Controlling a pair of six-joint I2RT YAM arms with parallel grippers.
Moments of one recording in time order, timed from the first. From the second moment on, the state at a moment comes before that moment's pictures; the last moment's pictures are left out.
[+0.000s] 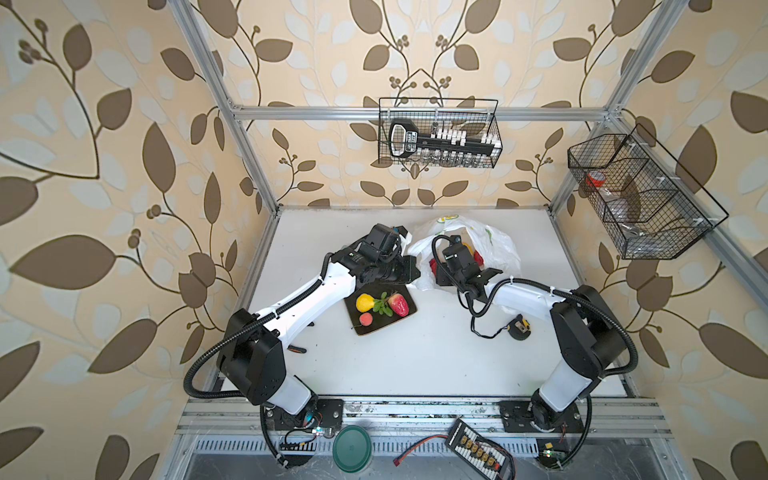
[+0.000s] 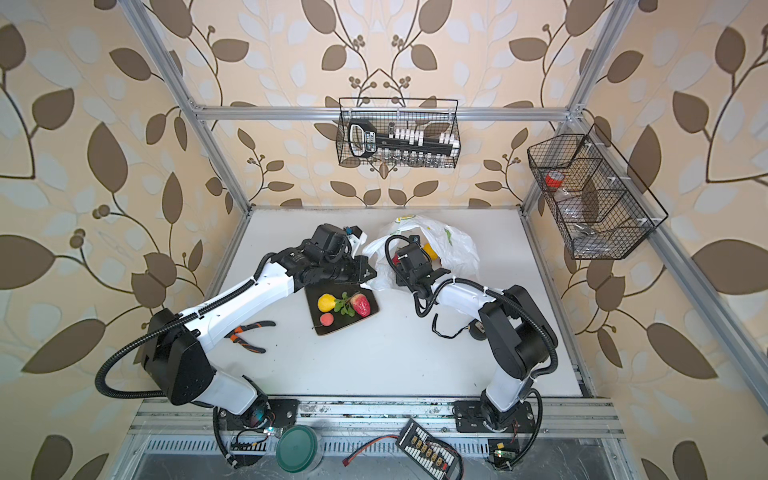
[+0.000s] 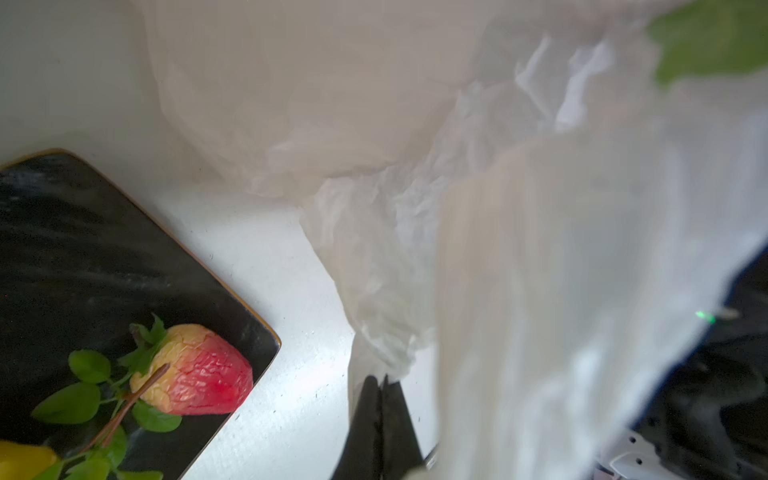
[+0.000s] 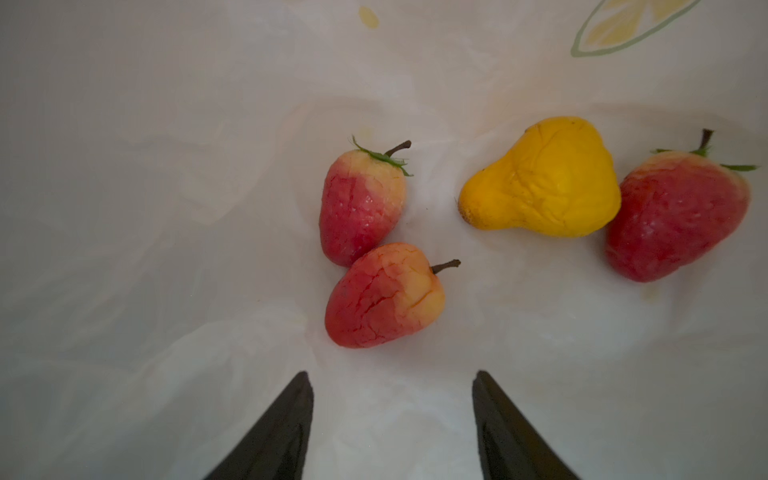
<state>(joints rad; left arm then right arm) -0.60 1.50 1.25 -0.53 0.39 -0.59 0.53 1.74 1.03 -0.10 0.27 0.46</state>
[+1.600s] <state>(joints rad) -0.62 1.49 1.16 -0.56 0.41 -0.58 0.43 1.83 1.04 0.00 0.08 0.66</state>
